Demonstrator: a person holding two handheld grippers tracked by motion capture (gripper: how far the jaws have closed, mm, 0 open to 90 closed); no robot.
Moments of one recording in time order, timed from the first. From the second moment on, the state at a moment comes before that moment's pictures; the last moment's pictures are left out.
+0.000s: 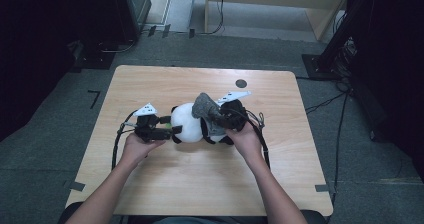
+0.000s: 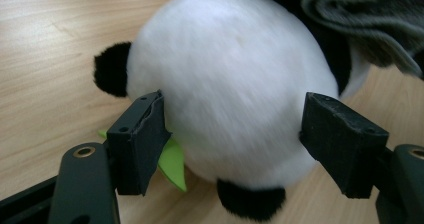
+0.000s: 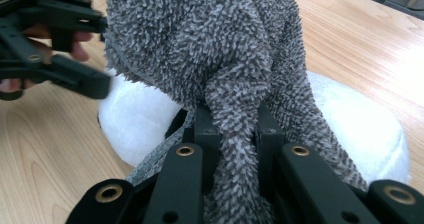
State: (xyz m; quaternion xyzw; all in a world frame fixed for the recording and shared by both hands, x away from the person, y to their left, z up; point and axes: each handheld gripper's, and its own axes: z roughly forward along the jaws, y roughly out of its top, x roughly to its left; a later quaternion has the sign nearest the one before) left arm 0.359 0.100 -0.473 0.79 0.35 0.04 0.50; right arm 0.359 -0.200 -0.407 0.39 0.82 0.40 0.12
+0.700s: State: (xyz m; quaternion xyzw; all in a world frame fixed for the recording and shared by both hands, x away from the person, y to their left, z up) left arm 0.354 0.070 -0.505 0.78 0.36 0.10 0.50; right arm 0.364 -0.200 -0.412 0.40 0.81 0.41 0.10
